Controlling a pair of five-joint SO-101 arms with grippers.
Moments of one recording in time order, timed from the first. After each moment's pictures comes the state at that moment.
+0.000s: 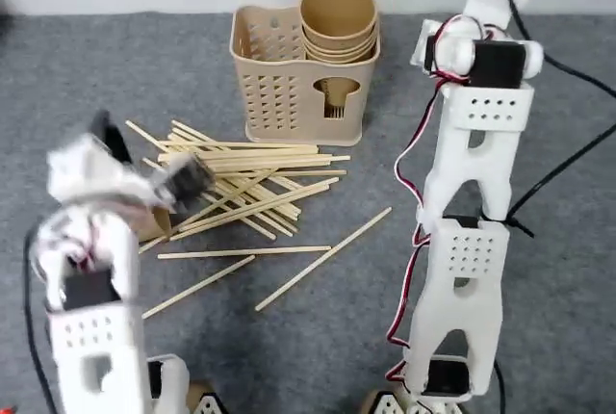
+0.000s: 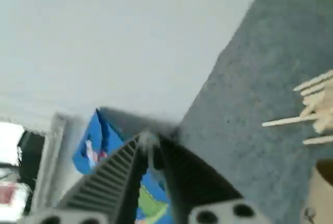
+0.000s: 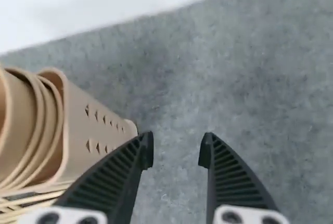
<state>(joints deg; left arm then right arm) -16.7 -54.3 57.8 24.0 -57.7 0.3 49.4 -94.2 100.4 -14.3</state>
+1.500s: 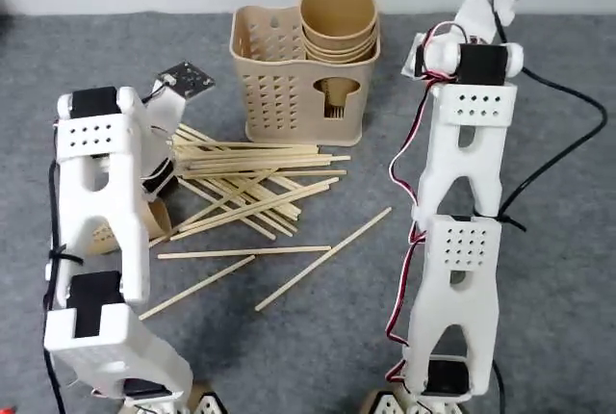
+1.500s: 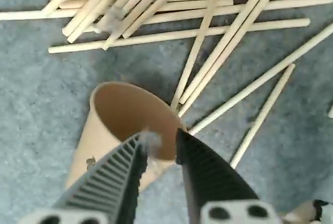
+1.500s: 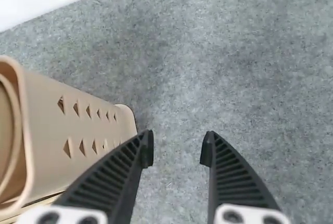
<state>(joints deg) -11.5 10.2 -5.5 96.6 -35.6 -0.1 55.2 -94.2 100.4 -19.3</state>
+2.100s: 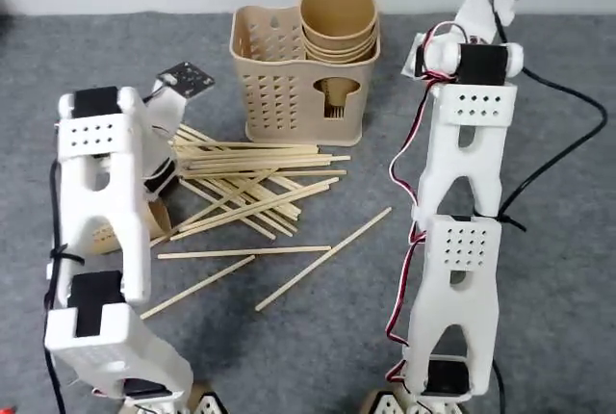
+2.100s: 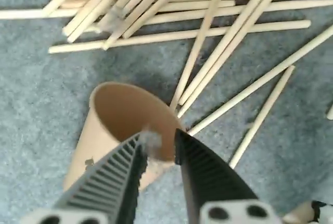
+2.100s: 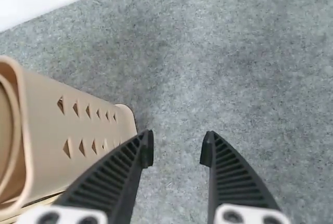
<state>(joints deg) -10.5 10.7 -5.5 96.6 -35.1 -0.1 55.2 -94.2 100.4 -19.3</state>
